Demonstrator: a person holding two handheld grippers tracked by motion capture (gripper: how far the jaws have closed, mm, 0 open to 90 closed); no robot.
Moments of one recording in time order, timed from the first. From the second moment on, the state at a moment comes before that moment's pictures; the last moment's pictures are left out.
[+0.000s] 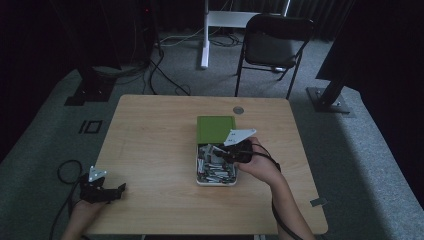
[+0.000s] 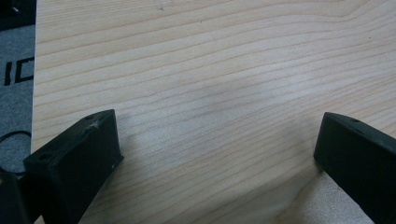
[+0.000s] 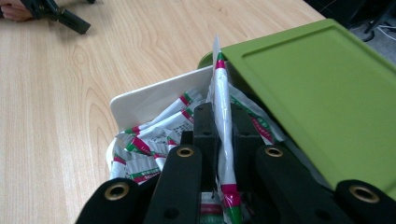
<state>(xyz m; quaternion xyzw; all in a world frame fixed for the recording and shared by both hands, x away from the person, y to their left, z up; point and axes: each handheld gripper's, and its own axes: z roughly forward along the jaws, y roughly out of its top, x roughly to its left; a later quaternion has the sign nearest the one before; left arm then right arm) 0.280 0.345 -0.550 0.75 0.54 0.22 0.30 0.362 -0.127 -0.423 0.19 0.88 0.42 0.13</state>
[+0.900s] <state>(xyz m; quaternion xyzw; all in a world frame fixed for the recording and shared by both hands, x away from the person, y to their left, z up) 0.280 0.345 -0.549 0.75 0.54 0.22 0.30 0.378 -0.191 -0.412 0.41 0.70 0.52 0.25</state>
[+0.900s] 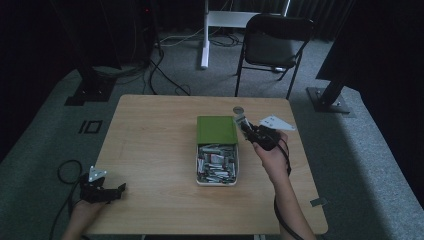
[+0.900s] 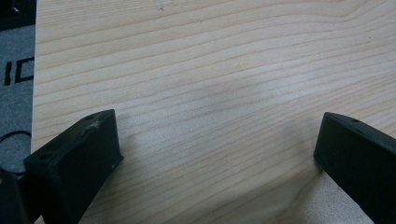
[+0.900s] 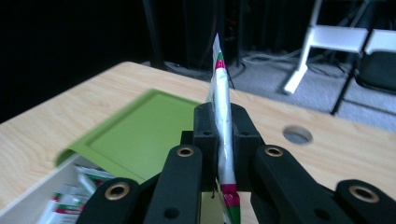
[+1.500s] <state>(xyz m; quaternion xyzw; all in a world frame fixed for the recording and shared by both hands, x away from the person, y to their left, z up) 0.280 0.345 -0.550 0.75 0.54 0.22 0.30 0.399 -0.203 -0.463 0.52 0.63 0.52 0.24</state>
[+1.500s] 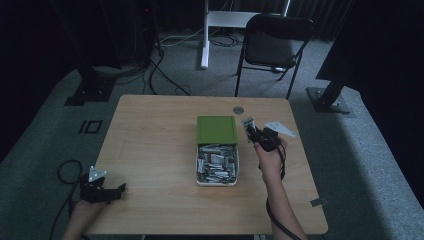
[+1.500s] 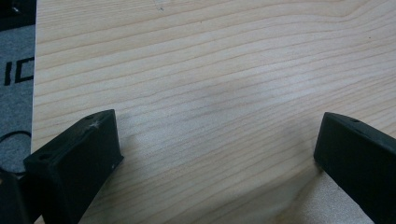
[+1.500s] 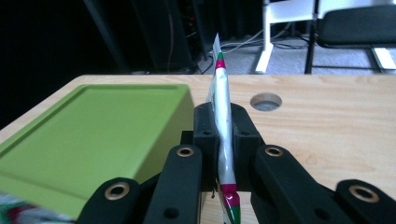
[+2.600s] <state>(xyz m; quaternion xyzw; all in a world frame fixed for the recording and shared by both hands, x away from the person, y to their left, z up) 0.280 0.345 -0.550 0.75 0.54 0.22 0.30 0.427 -0.235 -0.546 0.63 0.62 0.41 0.23</state>
